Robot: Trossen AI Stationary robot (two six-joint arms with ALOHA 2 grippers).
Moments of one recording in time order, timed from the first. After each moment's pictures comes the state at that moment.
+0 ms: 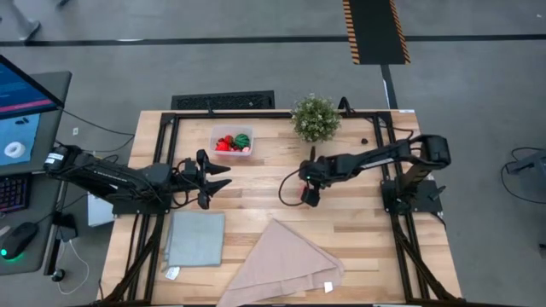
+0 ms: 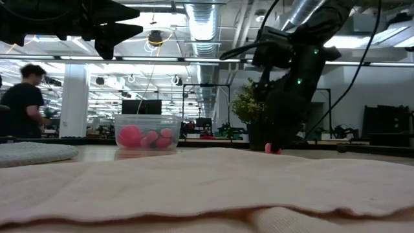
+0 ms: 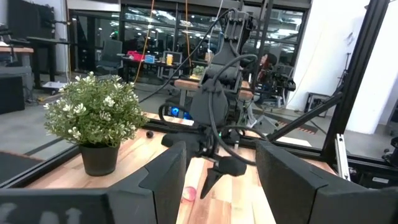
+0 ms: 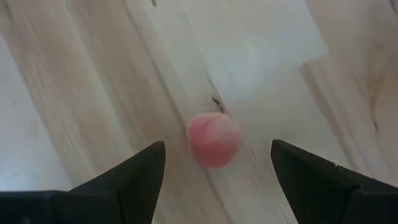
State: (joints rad) left arm -0.14 0.77 0.21 0.69 -0.30 -0.12; right arm -0.07 1.68 0.85 -0.38 0.07 0.29
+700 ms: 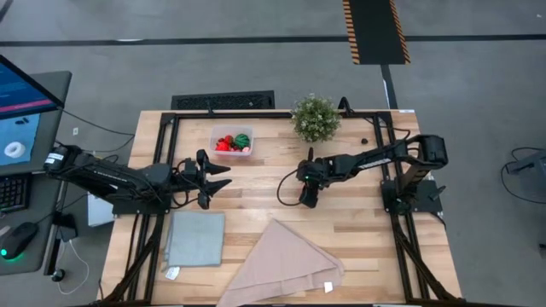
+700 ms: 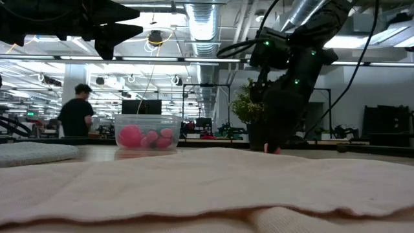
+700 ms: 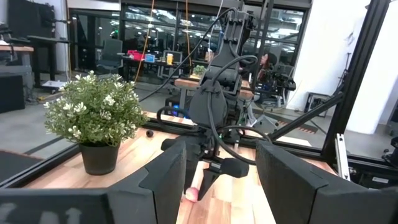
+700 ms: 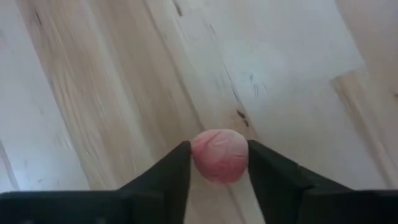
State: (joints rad) left arm -0.14 0.77 0.21 0.69 -0.30 -0.13; right arm -0.07 1.70 0.86 -0.34 0.01 0.29
